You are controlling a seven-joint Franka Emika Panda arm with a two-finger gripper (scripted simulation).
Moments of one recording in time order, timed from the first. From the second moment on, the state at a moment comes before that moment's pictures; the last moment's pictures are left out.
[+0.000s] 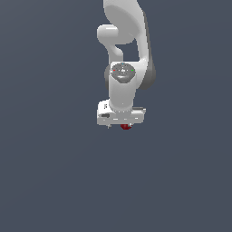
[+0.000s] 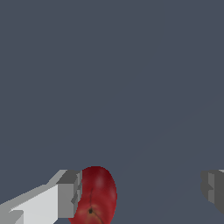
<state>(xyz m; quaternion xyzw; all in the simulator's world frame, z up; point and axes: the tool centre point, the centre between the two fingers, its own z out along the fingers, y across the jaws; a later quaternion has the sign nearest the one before) -0.008 0.017 0.142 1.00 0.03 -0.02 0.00</state>
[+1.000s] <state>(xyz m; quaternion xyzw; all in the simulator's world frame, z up) -0.017 -0.006 0.136 1.00 0.03 -0.03 0.01</state>
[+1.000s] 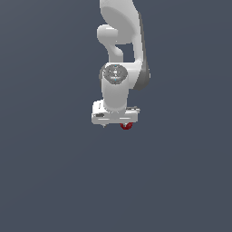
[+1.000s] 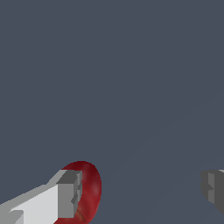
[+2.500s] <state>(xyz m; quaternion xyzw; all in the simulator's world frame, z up) -0.097 0.061 0.094 0.99 0.16 0.00 0.00</state>
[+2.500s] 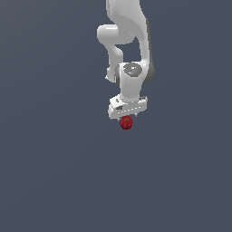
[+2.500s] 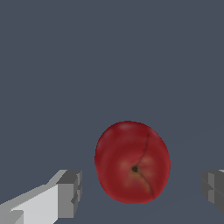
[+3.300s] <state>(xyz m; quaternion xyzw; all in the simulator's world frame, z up) -0.098 0.061 0.047 0.99 0.16 0.00 0.00</state>
